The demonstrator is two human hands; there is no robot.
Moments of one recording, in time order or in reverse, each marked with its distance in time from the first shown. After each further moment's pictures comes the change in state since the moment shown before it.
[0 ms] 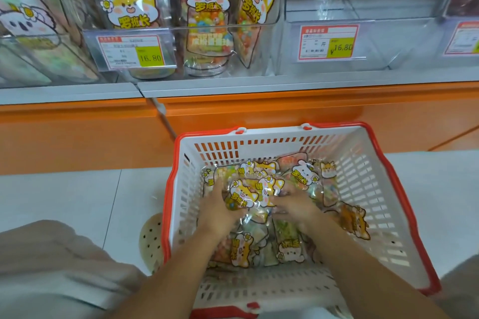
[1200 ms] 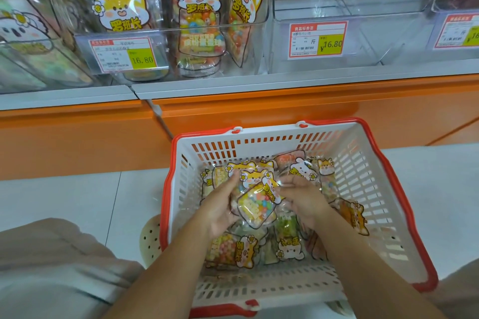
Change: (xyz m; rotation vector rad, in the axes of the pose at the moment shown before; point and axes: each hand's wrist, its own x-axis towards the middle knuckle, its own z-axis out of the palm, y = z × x) left_hand -0.003 0.038 -0.012 -1.010 -0.382 -0.310; right_hand -0.004 -0.005 -0.015 0.150 -0.005 -0.120
